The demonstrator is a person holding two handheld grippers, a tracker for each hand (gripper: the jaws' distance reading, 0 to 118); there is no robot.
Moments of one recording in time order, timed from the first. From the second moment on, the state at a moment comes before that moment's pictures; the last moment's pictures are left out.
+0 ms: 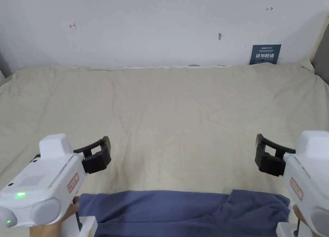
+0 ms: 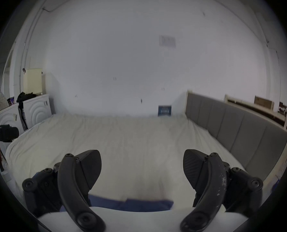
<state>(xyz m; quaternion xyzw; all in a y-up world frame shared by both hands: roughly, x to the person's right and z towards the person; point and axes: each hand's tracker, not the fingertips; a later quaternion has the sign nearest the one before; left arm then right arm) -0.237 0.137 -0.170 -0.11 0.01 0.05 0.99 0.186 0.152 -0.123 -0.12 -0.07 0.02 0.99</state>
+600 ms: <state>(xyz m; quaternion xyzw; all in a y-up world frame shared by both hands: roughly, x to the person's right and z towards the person) -0.232 0.139 -0.175 -0.11 -0.02 0.03 0.99 0.161 0.157 -0.126 -0.07 -0.08 0.06 0.99</state>
